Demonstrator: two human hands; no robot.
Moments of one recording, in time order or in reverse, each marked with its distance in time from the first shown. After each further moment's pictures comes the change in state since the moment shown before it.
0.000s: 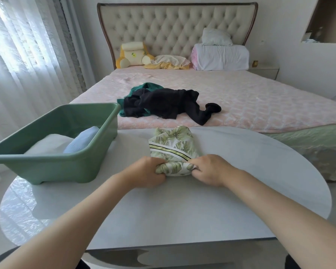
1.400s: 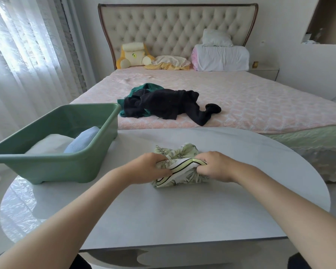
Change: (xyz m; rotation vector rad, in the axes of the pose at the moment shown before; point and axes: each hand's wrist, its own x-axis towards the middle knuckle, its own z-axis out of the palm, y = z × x) left_hand -0.002 0.015 -0.019 -0.061 -0.090 -0.064; right_hand -0.010 0.008 -0.023 0.340 -0.101 0.110
